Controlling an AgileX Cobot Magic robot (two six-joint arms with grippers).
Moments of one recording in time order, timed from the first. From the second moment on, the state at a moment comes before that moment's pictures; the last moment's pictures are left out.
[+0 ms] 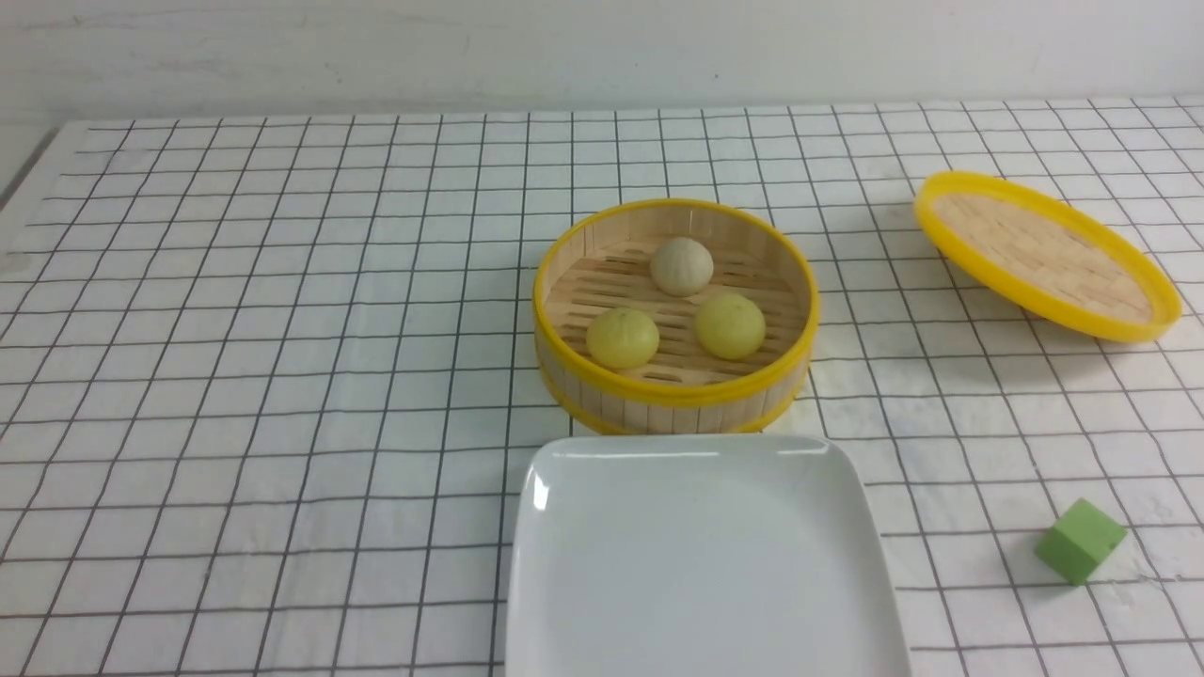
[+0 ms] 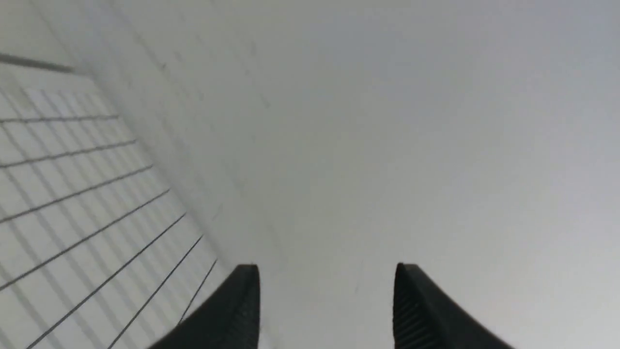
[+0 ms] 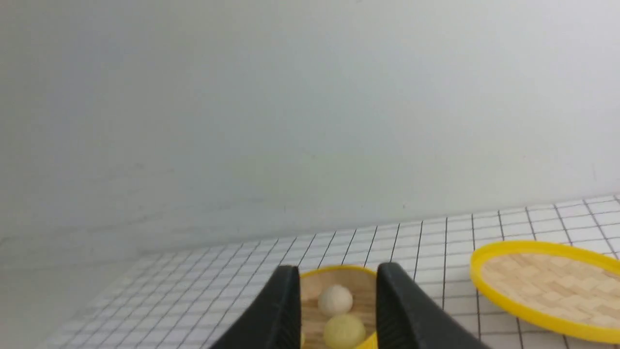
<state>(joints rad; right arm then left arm) -0.04 0.07 -0.62 0.61 0.63 -0.15 0.06 -0.01 0.03 -0.63 -0.32 -0.41</state>
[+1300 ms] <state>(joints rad) -0.04 0.50 -0.74 0.73 0.81 -0.64 0.06 0.01 -0.29 -0.43 0.33 -0.01</state>
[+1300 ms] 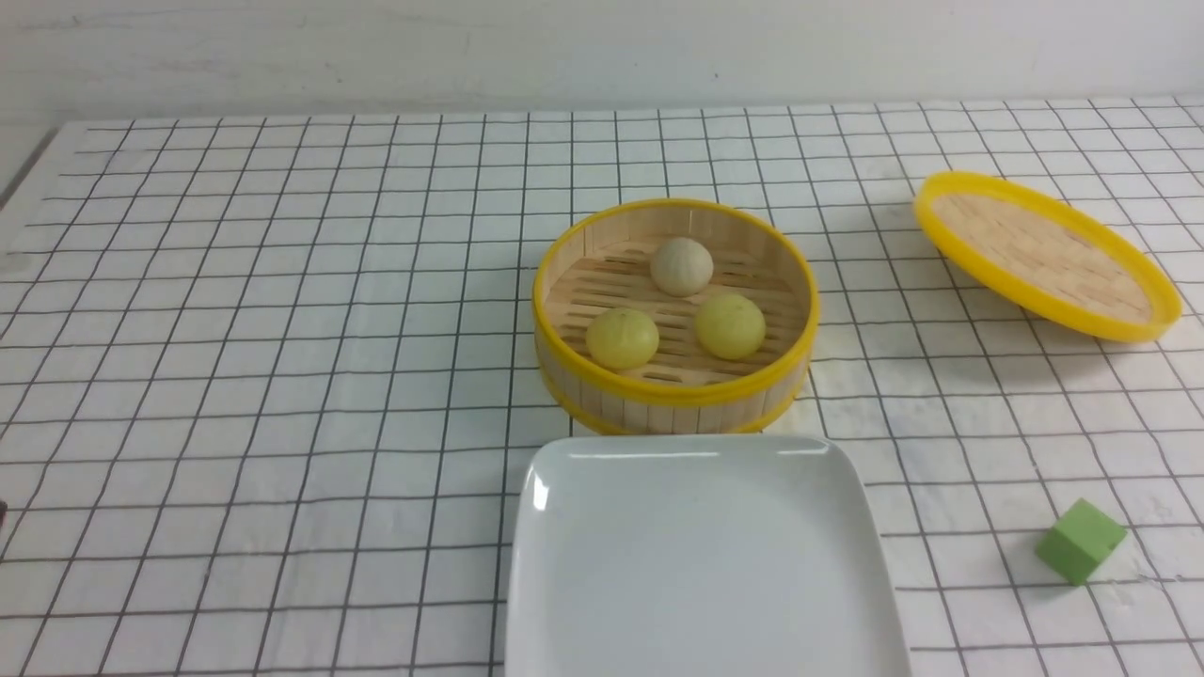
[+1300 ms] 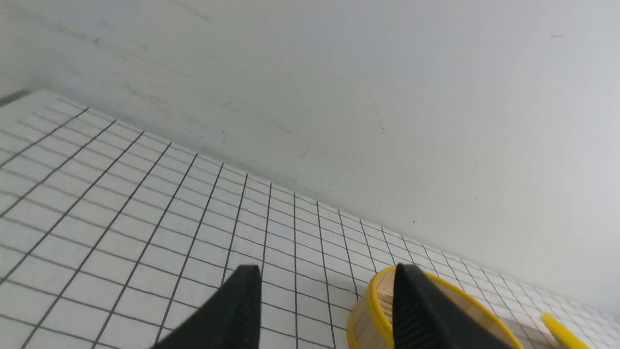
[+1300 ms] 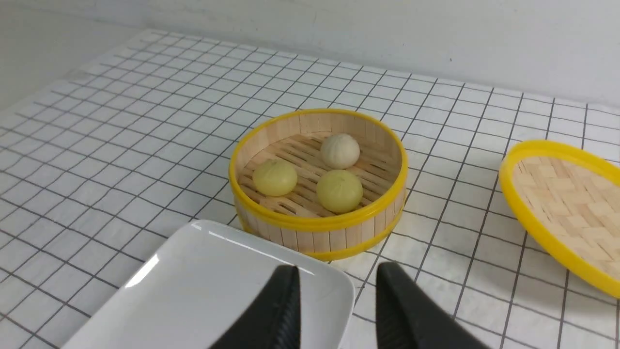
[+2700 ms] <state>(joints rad) 0.23 1.96 -1.78 0.59 1.09 -0.82 0.06 0.65 -0.53 -1.08 0.69 0.99</state>
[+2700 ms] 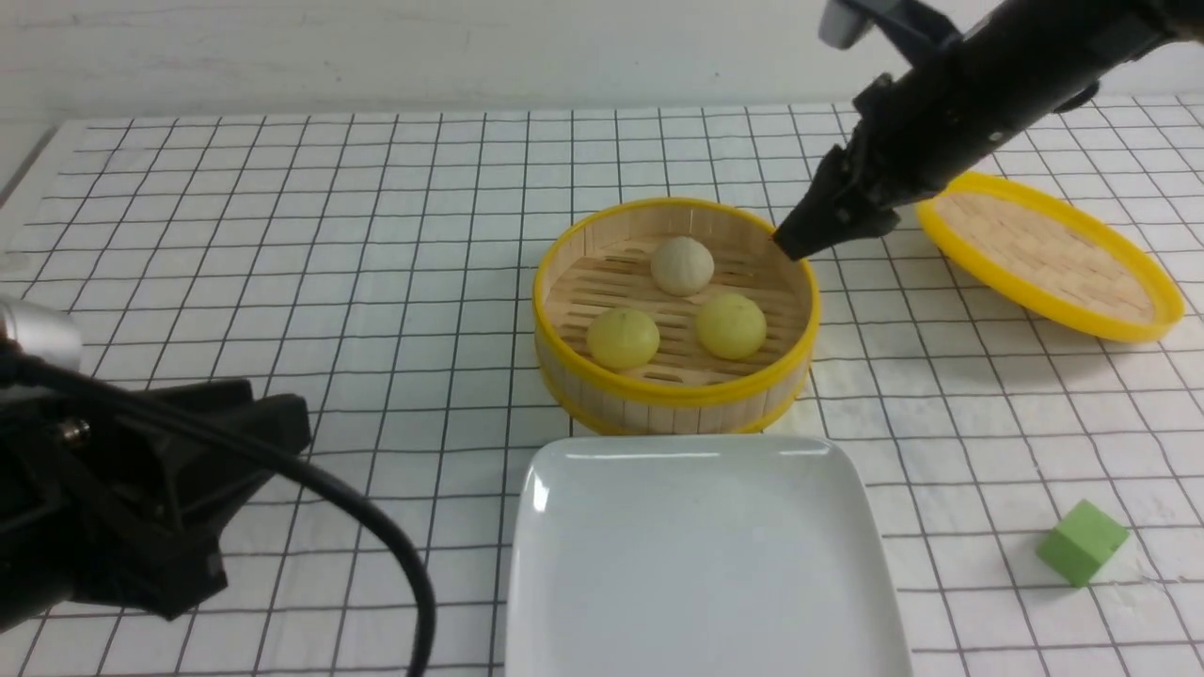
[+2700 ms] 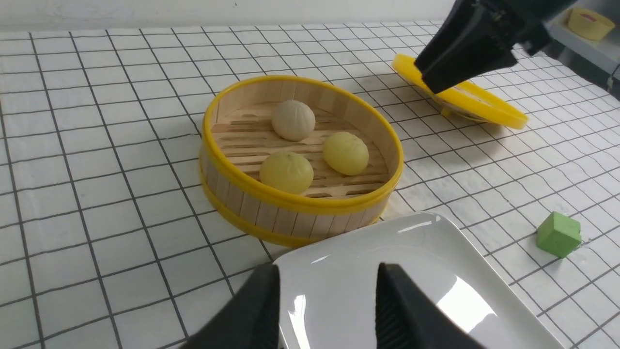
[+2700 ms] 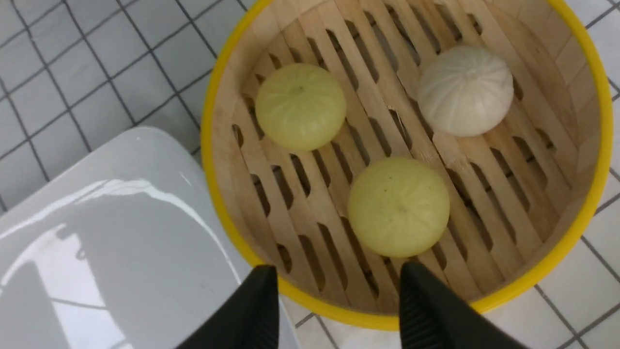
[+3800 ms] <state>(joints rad) 0.34 2.27 -2.07 0.32 1.14 -0.64 0.06 0.65 -0.53 -1.02 0.70 0.99</state>
